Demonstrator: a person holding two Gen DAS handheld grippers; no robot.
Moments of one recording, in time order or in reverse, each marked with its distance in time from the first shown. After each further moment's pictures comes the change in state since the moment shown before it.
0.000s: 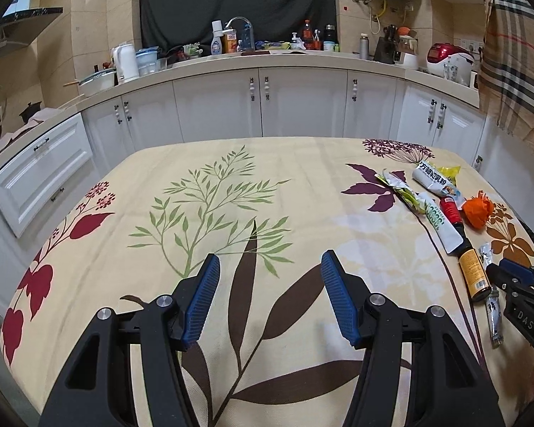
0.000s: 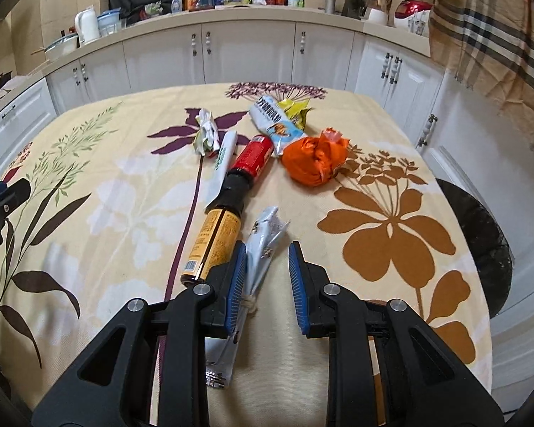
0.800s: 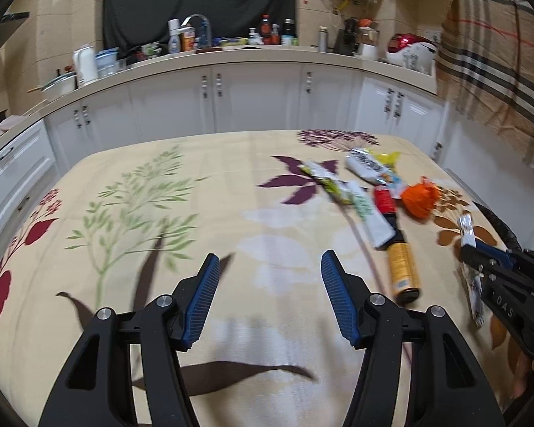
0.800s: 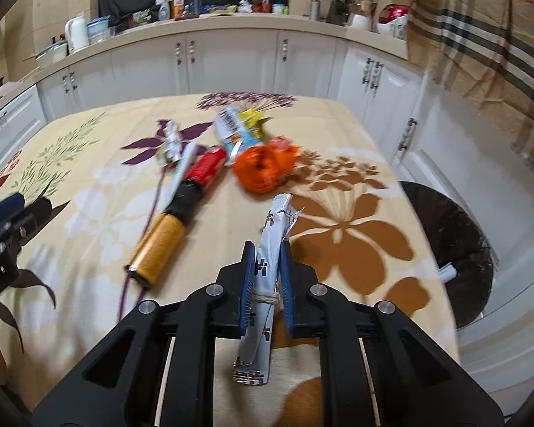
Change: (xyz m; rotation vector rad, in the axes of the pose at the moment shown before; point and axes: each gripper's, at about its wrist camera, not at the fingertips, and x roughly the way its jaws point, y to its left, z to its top) left arm 0.000 -0.073 0.001 0.062 0.021 -0.150; right arm -0.014 -0.042 0.000 0.025 -0.048 -0.052
